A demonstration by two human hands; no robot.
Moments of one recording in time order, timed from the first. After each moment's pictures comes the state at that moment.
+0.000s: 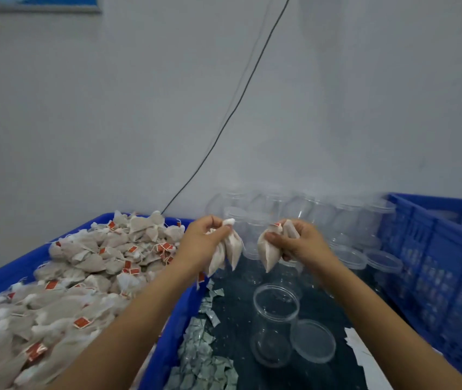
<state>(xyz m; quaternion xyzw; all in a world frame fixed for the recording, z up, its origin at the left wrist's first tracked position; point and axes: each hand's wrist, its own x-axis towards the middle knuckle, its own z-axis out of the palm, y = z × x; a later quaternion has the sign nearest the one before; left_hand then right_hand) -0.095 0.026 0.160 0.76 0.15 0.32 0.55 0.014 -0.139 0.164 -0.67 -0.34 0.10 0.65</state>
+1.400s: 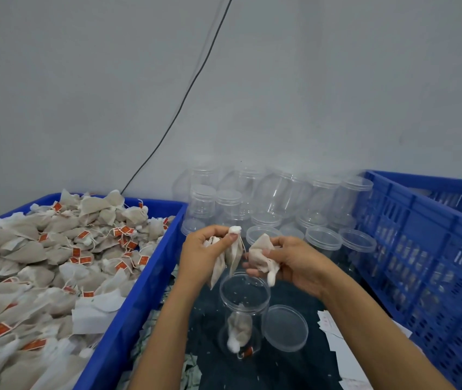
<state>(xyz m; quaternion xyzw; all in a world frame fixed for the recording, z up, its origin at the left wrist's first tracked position) -0.020 0.000 0.084 0.70 0.08 0.34 0.62 0.042 -0.164 0.127 -0.63 -0.18 0.34 0.67</state>
